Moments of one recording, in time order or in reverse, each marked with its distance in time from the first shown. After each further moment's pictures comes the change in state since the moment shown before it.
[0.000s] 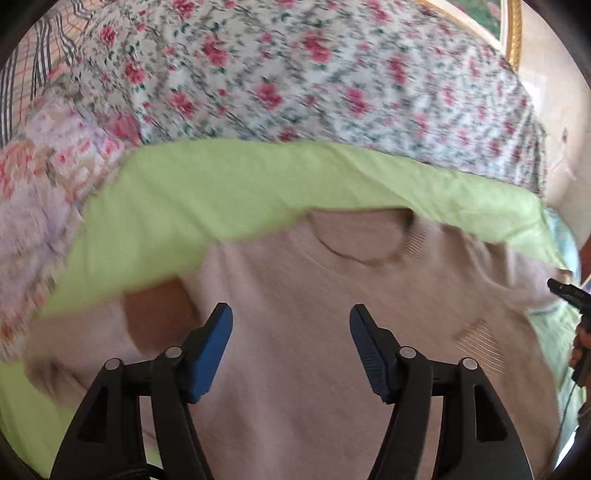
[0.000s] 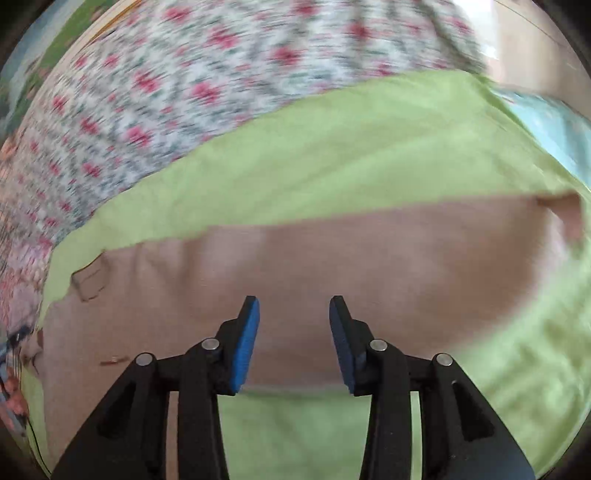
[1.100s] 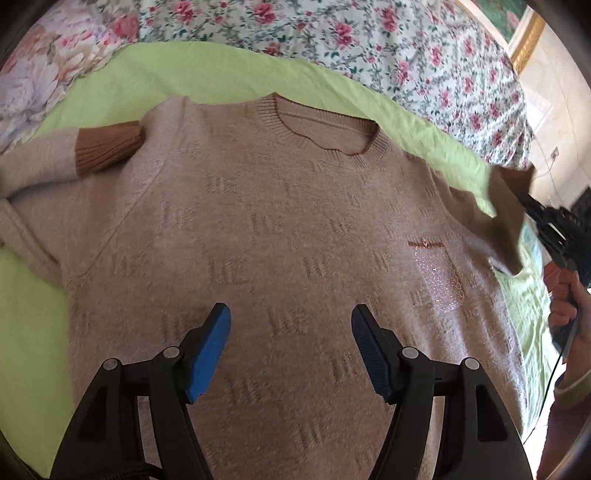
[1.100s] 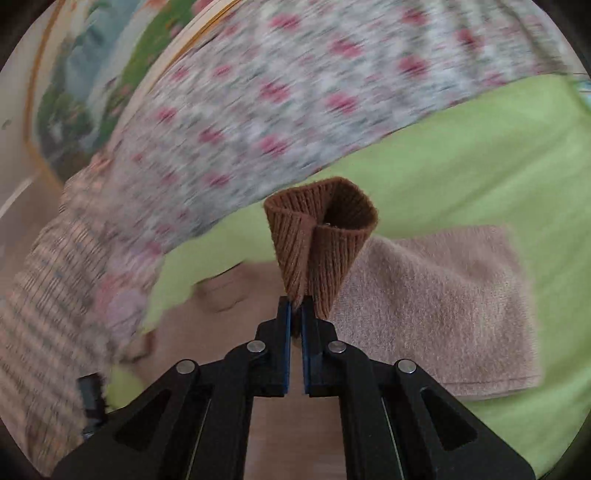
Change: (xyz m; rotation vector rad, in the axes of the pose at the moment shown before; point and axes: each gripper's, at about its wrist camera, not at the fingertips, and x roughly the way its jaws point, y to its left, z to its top) left arm 0.001 -0.012 -0.085 -0.160 0.174 -0.151; right arm 0.011 0.197 -0.011 -0.164 0.085 0.579
